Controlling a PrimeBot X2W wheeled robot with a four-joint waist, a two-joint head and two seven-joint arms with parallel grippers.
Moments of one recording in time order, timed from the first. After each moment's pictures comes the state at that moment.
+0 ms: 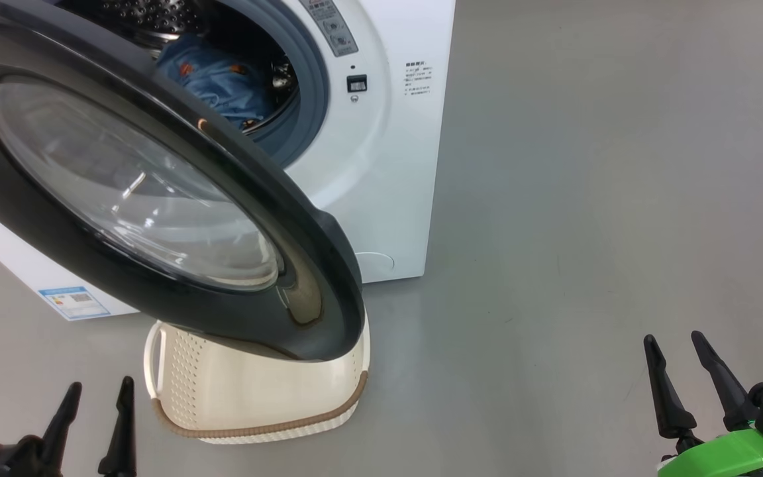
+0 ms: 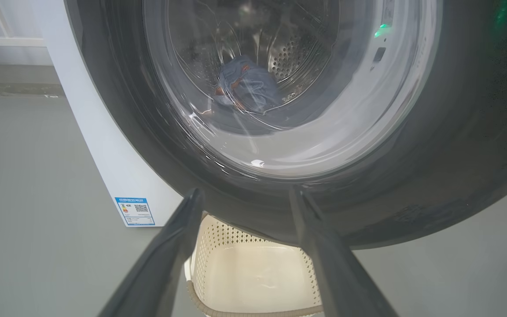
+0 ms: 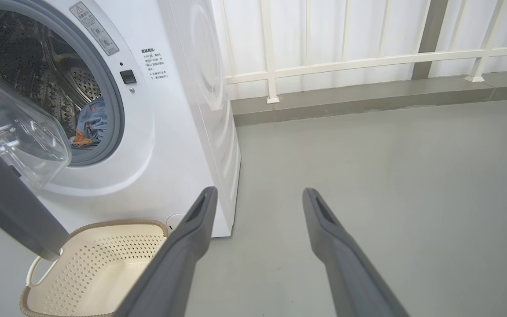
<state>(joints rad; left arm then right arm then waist) 0.03 0.25 -0.05 0.20 -0.44 -0.13 -0.26 0.00 -0.18 -0.05 0.17 0.32 0.13 -0.26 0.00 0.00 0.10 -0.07</state>
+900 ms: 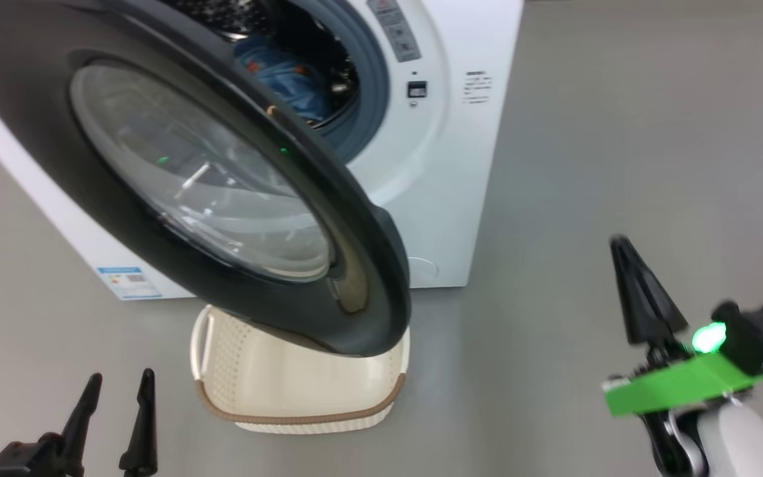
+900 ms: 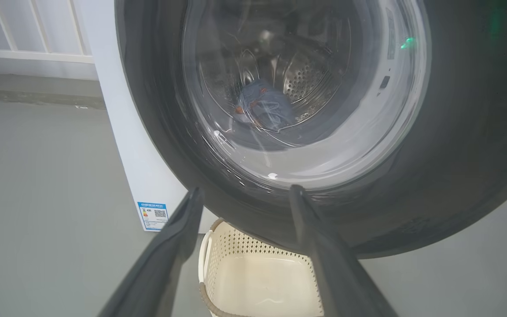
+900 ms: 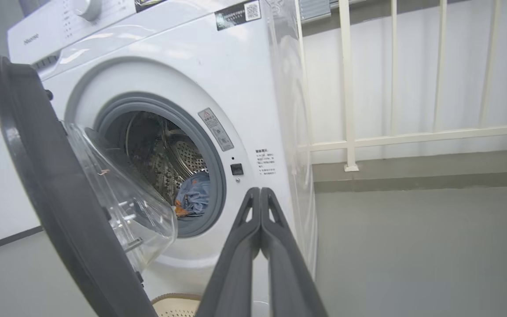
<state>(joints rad) 0.04 0.20 -0.05 0.14 -0.40 -0.13 -0.26 -0.16 -0.16 0.07 0.08 0.38 0.13 -0.26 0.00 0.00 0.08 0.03</state>
